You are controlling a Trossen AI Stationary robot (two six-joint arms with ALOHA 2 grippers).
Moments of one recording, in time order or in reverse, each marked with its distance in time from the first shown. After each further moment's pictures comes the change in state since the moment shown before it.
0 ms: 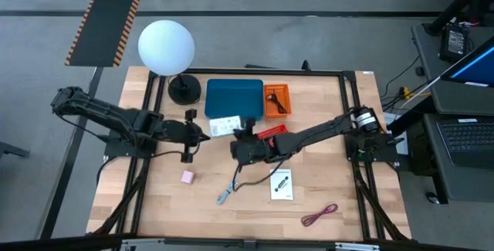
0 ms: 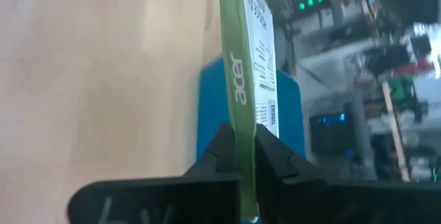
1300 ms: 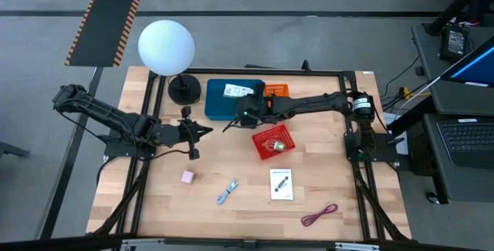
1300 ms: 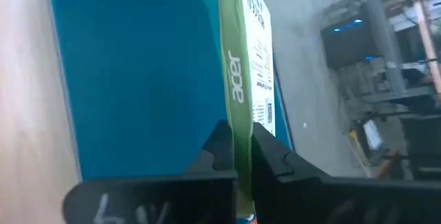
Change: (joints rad) left arm -0.084 -0.021 -0.093 0.242 -0.310 -0.078; right arm -0.345 0.004 -0.009 -0.080 -0.115 0.133
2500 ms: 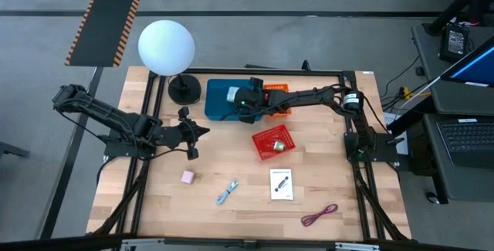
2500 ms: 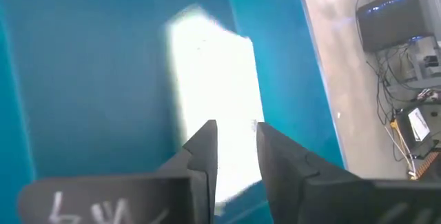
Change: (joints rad) left arm 0.001 0.000 0.000 -0.129 -0.002 -0.134; right arm -0.112 0.104 0.000 0.090 -0.157 0.001
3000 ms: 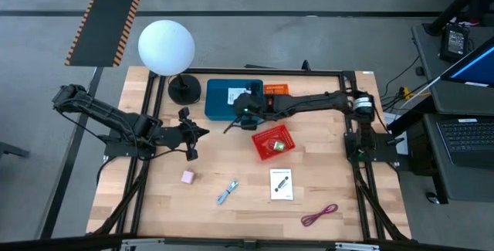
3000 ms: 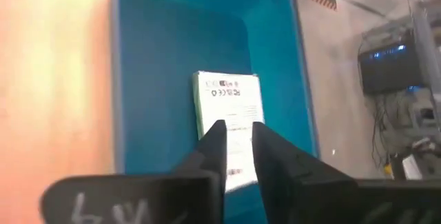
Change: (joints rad) left arm 0.000 0.000 0.000 -0.021 0.026 0.001; right arm 0.097 -0.109 0.008 -0.064 -0.014 -0.089
